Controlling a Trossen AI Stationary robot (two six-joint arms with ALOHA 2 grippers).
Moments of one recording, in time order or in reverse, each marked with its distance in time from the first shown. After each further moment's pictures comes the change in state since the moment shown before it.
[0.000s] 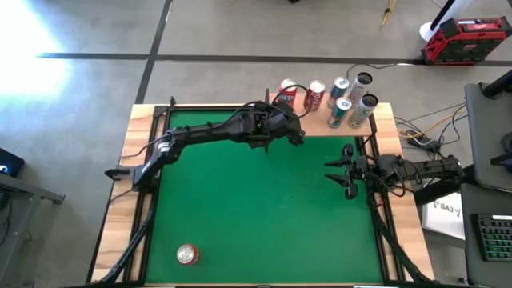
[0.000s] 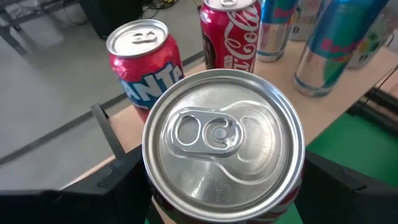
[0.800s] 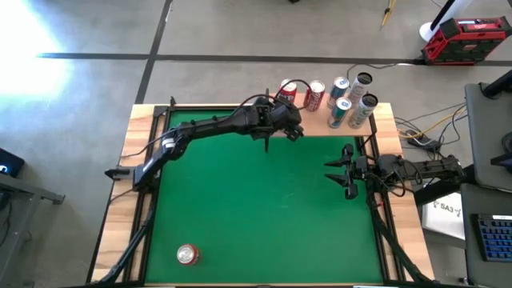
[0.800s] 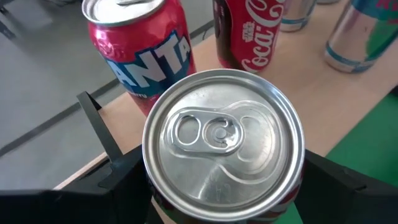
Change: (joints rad) left arm 0.080 0.041 -0.011 -0.006 0.107 0.050; right arm 0.000 0.000 0.000 0.000 0.000 0.000
